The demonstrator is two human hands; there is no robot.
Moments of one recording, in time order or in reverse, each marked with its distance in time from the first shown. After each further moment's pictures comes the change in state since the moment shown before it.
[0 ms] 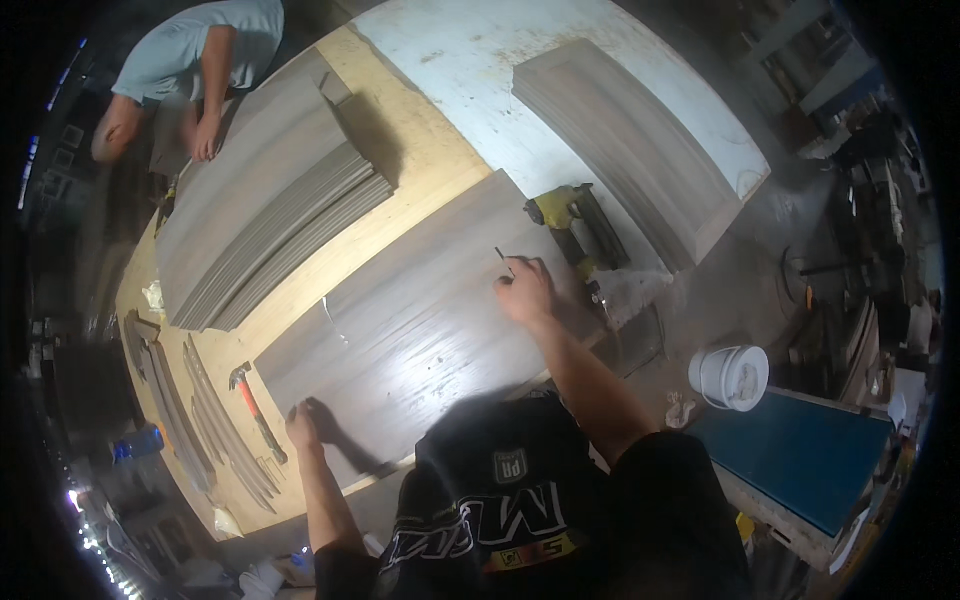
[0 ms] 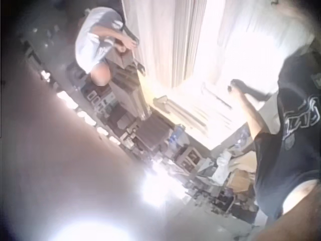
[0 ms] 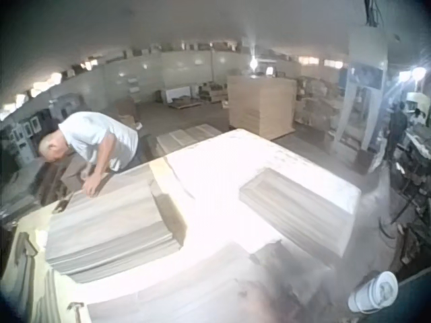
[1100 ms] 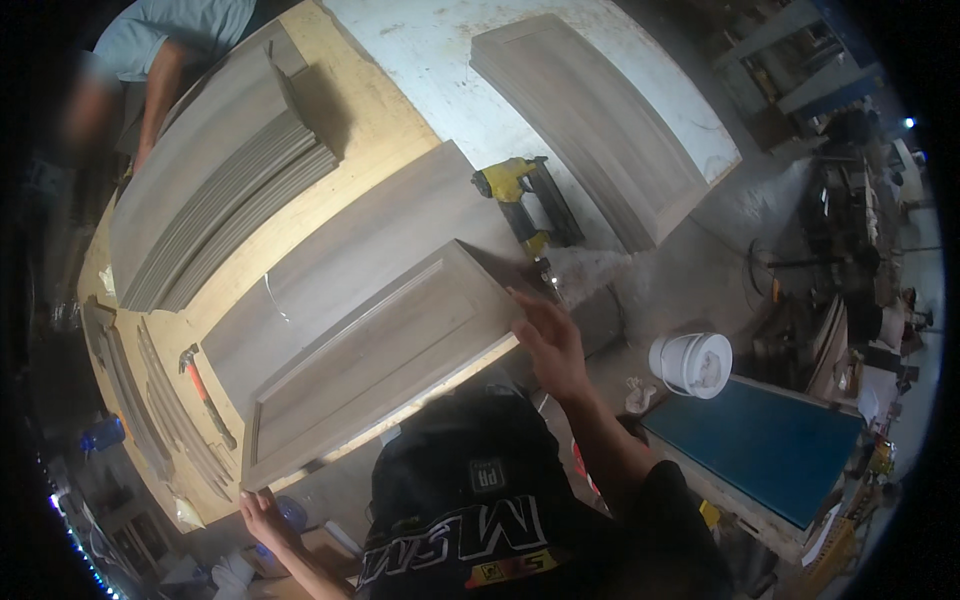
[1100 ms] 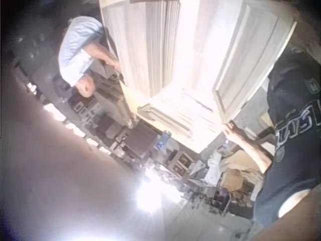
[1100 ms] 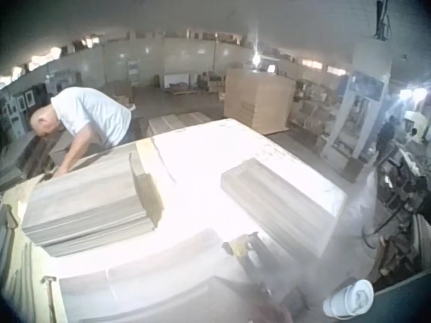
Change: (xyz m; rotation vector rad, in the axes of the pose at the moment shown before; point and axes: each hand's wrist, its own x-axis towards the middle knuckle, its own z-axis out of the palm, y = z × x) left_hand -0.213 0.025 -0.113 -0.730 0.098 -0.044; right_hand -0.134 0.035 -0.129 0.925 -0.183 -0.013
